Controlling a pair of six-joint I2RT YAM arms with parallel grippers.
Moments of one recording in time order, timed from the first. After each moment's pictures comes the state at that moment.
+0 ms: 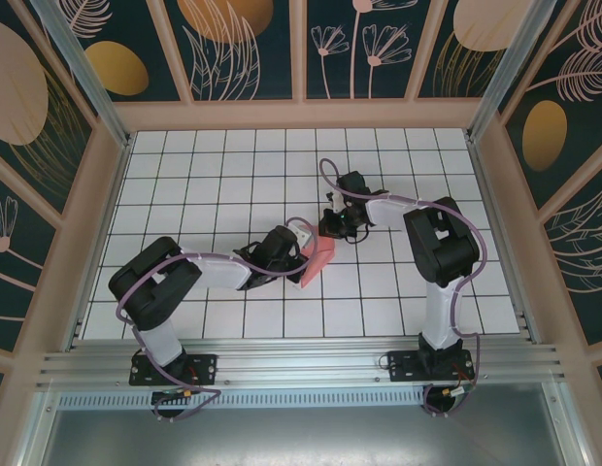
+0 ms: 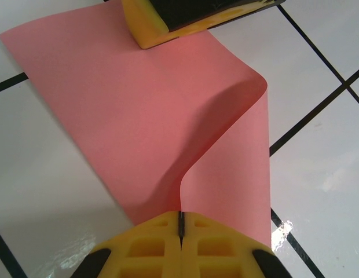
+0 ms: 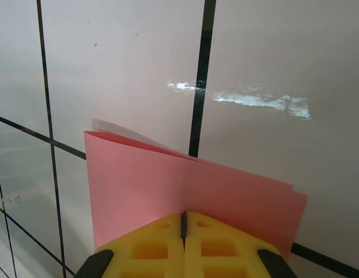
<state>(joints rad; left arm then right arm) -0.82 1.76 0.76 0.21 0.07 -0.30 0.46 1.99 1.21 -0.36 -0.46 0.44</state>
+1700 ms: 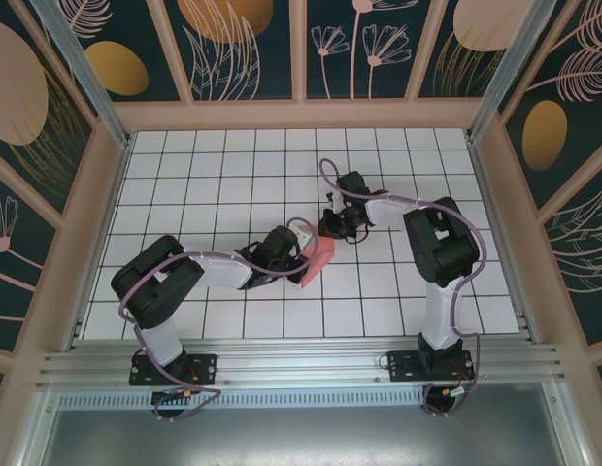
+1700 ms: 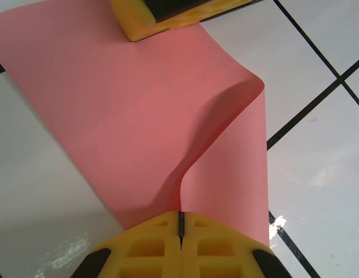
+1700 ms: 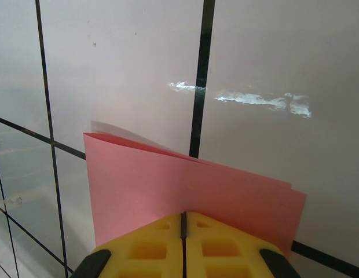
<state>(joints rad) -0.82 1.77 0.76 0.21 0.10 -0.31 0.46 1.99 1.21 -0.36 -0.46 0.46</state>
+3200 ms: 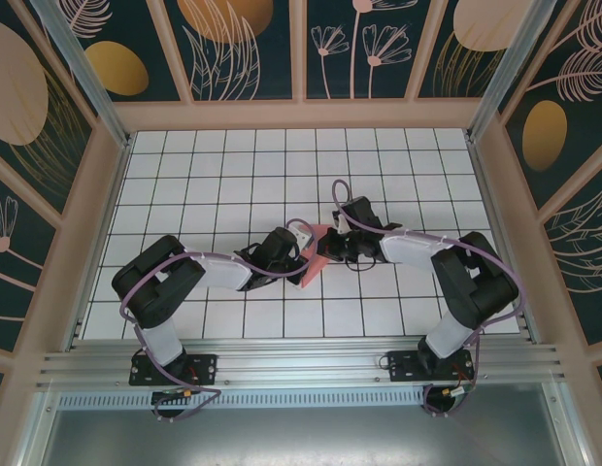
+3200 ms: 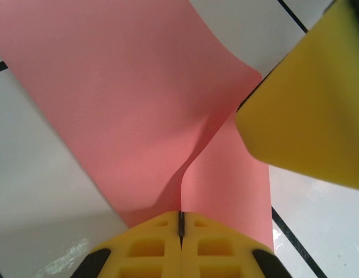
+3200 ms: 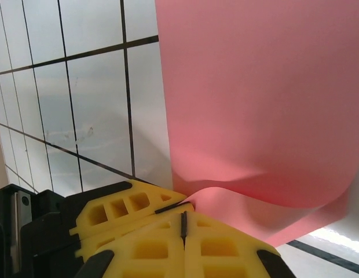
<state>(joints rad) -0.82 1.78 0.74 0.24 0.10 -0.30 0.57 1.64 0.81 -0.09 -0.46 0.77</state>
